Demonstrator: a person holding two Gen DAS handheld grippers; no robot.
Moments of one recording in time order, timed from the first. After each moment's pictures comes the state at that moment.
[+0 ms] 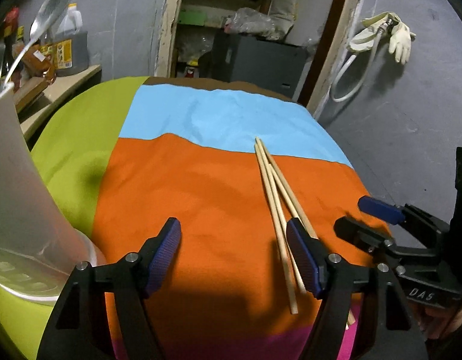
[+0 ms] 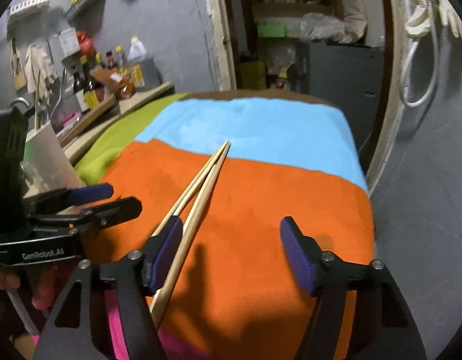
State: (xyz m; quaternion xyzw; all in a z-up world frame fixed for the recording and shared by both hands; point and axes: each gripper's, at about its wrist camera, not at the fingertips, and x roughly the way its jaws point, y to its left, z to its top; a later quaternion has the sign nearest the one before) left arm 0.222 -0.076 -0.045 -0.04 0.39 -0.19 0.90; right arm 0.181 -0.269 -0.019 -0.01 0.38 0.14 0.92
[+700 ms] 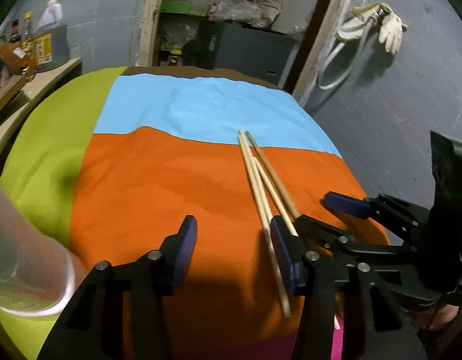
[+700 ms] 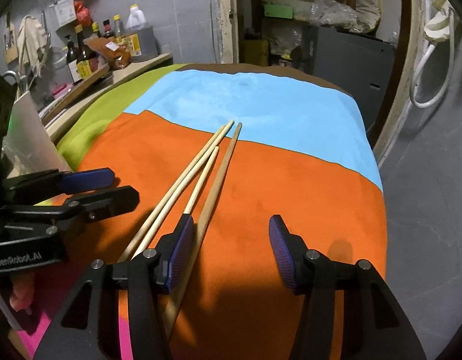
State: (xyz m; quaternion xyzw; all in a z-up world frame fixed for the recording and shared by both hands) left arm 0.235 -0.092 -0.049 -0.03 0.41 -0.24 0.88; right arm 0.205 -0.251 -0.034 -0.06 0.42 0.13 0.90
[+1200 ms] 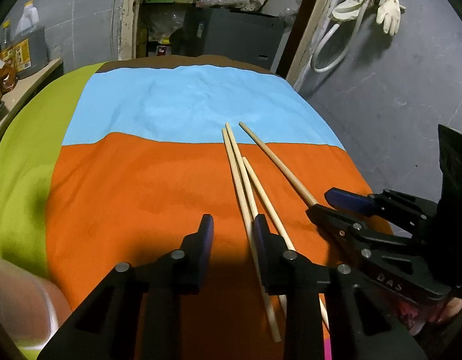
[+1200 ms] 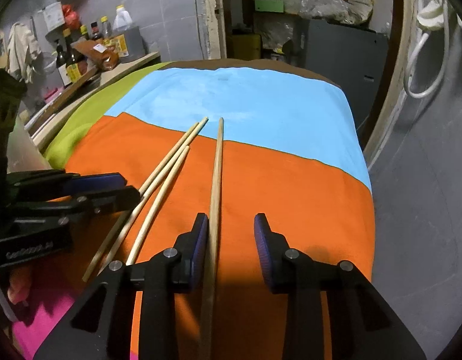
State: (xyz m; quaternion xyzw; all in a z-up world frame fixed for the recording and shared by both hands) left arm 0.266 -0.109 -0.058 0.00 0.44 -0.25 0.86; right arm 0.218 -0.276 -0.038 -0.04 0.43 0.12 0.89
